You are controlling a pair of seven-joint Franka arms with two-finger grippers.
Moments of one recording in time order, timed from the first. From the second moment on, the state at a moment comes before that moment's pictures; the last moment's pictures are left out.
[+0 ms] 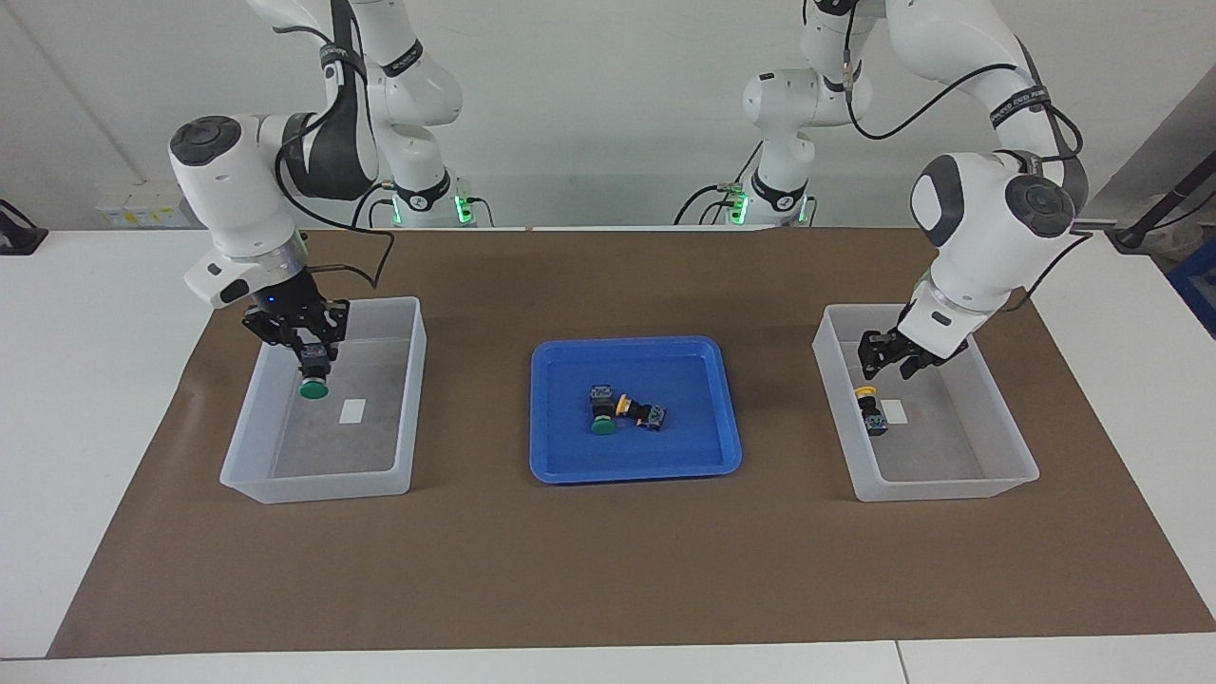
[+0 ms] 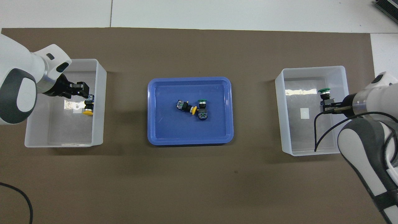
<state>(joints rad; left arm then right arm) -0.03 0.20 -0.04 -1.76 -0.02 1.93 -0.02 -0.12 -0.03 0.04 -2.12 -0.01 2.20 -0.13</state>
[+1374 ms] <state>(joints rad) -0.40 0.19 -0.07 -1.88 -0.03 2.30 -1.13 -0.17 0.25 0.04 -2.13 -0.01 2.57 -0.13</state>
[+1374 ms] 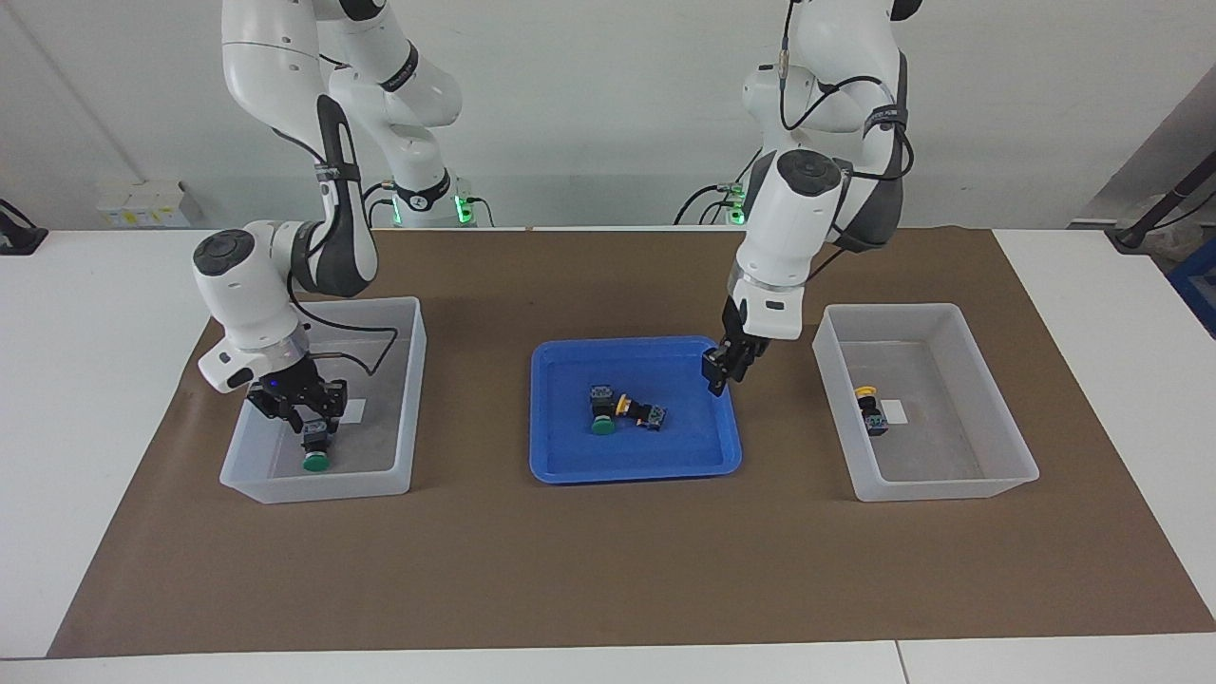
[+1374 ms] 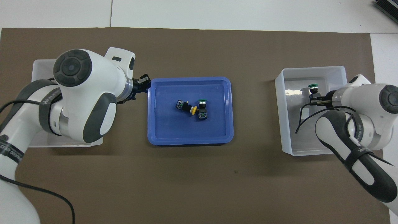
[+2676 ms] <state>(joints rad) -0.53 0.39 -0.07 -1.85 0.06 2.43 -1.52 -0.04 0.08 0.13 -1.90 0.06 2.28 0.13</state>
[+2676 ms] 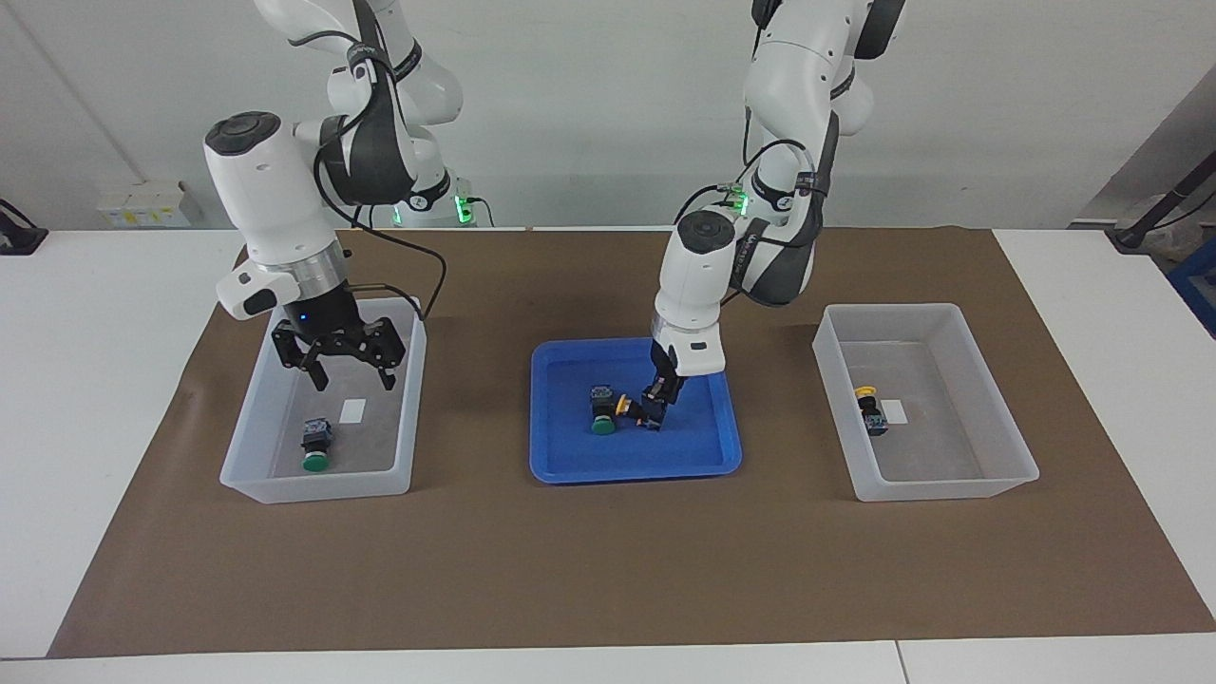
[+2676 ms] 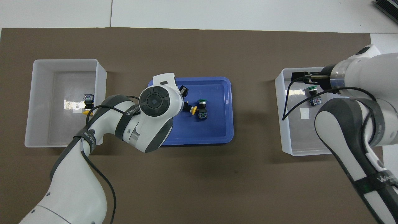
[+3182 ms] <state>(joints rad) -0.58 0.40 -0.07 -1.85 0.07 2.41 -1.62 0.11 0.12 0.13 -1.89 0.07 2.34 0.30</state>
